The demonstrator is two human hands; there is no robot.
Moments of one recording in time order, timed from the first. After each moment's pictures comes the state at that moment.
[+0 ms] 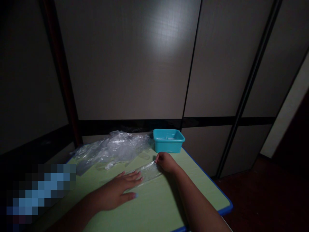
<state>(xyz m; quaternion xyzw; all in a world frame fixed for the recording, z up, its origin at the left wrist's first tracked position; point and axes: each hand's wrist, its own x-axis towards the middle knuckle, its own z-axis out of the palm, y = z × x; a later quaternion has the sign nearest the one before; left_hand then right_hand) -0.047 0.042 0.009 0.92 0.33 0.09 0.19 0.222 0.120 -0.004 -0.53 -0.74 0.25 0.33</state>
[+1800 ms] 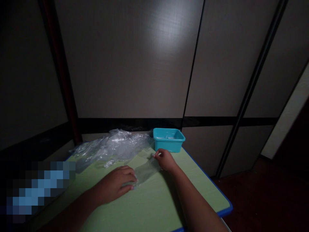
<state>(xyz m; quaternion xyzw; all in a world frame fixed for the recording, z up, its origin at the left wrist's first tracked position) -0.043 0.044 0.023 0.94 0.29 0.19 0.06 0.207 0.112 0.008 -0.55 -0.68 0.30 0.38</state>
